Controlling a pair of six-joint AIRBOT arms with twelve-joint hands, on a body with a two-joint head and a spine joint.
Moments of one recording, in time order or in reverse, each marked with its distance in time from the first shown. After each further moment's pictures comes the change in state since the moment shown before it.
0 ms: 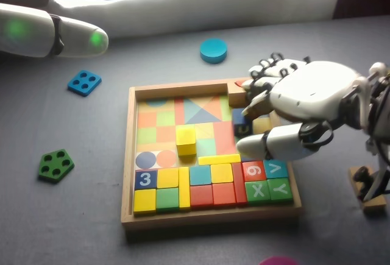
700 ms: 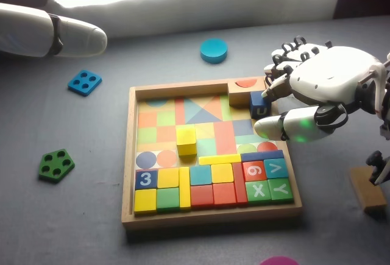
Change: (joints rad) left arm 0.000 0.000 0.003 0.000 0.000 0.002; right arm -0.013 0.002 0.069 -0.005 0.021 0.012
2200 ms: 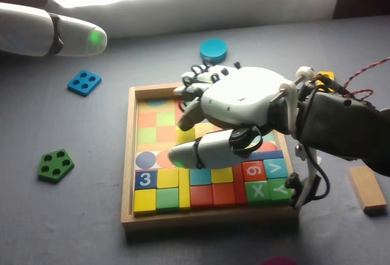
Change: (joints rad) left arm 0.000 0.000 0.000 0.000 0.000 0.000; right arm 0.090 -0.178 -0.035 0.015 -0.039 0.019
